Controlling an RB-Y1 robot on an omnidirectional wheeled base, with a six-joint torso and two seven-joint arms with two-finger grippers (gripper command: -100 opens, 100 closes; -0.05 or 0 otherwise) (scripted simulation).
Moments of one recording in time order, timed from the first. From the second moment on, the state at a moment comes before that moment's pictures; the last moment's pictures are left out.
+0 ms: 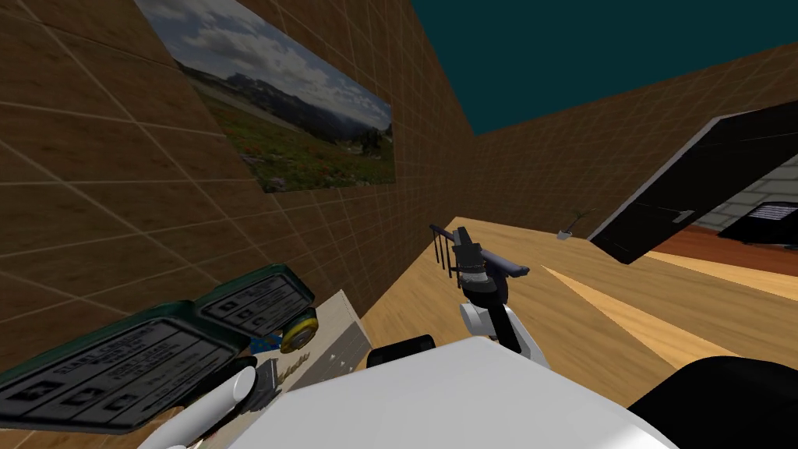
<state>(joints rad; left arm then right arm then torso) 0.14 0.63 0.11 -0.96 0.72 0.70 0.16 0.47 -0.02 -0.04 -2.23 0.11 -0.59 0.05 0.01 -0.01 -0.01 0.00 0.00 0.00</state>
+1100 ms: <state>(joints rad) 0.09 0.64 0.19 -0.74 0.76 0.93 0.24 0.47 -0.02 -0.04 -2.23 0.11 -0.59 0.05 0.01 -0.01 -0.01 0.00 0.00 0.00</state>
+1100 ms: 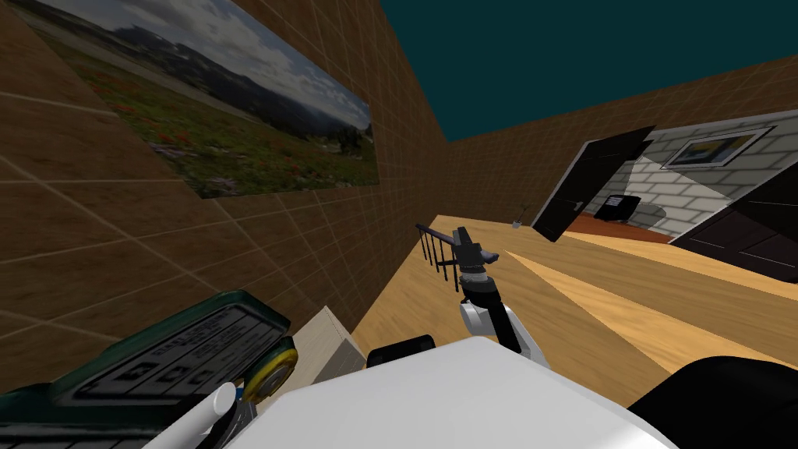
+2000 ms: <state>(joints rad) 0.07 0.60 0.19 -0.70 0.74 0.88 0.23 0.47 -0.02 -0.04 -2.23 0.11 -0.59 0.05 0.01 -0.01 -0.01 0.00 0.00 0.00</state>
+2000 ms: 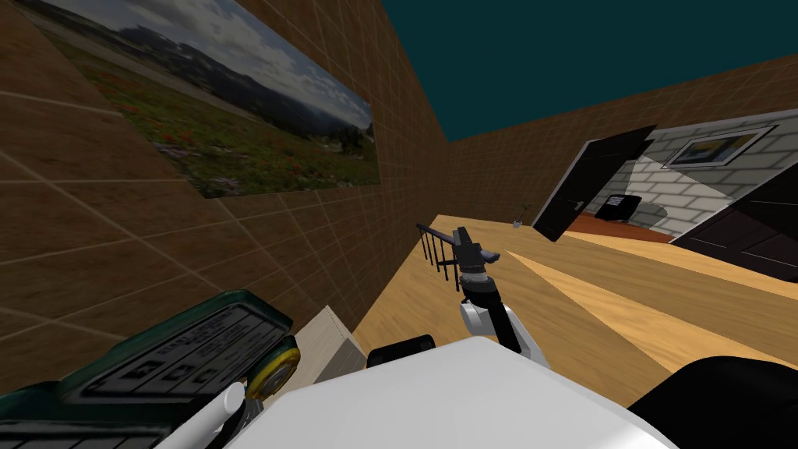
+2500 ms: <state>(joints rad) 0.09 0.62 0.19 -0.74 0.75 0.91 0.24 0.47 -0.02 -0.04 -2.23 0.11 -0.59 0.05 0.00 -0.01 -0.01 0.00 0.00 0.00</state>
